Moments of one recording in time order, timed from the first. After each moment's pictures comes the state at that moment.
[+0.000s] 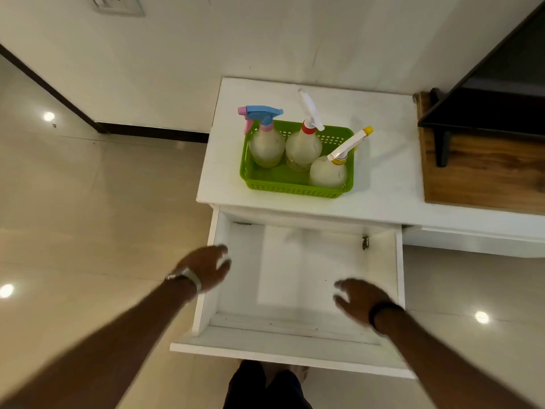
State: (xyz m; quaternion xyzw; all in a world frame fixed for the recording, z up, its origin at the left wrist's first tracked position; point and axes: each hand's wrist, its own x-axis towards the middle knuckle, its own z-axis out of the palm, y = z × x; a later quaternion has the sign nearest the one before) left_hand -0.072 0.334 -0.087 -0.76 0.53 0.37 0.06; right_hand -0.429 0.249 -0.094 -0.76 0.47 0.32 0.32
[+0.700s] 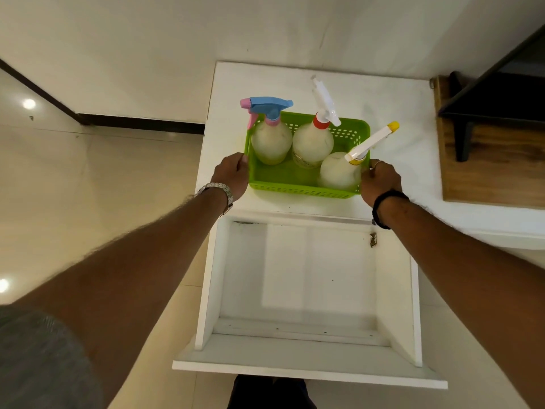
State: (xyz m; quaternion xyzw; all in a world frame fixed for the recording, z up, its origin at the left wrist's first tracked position) left_hand -0.053 0.146 -0.088 -0.80 0.37 0.40 -0.24; right_hand -0.336 0.056 -0.076 -0.59 0.73 -0.07 0.33
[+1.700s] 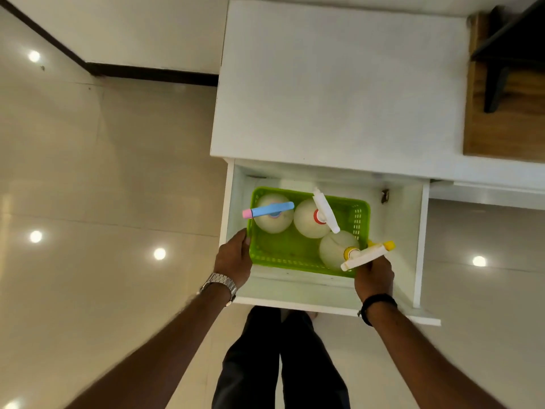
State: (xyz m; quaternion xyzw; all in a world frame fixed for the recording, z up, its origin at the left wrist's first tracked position) left_hand -0.125 0.394 -0.094 -0.82 0.37 0.42 -0.15; right_hand -0.395 0.324 -0.103 -0.44 0.80 -0.06 0.40
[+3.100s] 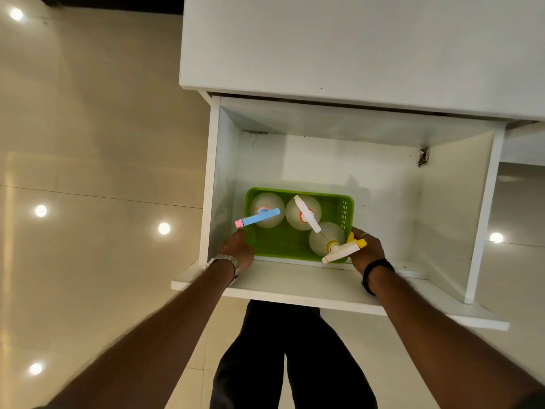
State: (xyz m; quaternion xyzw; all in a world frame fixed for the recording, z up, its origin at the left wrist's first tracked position) left_hand -0.142 0.437 -0.268 -0.81 0.26 0.53 0.04; right_hand -0.415 0.346 -0.296 -0.48 0.72 0.08 0.50
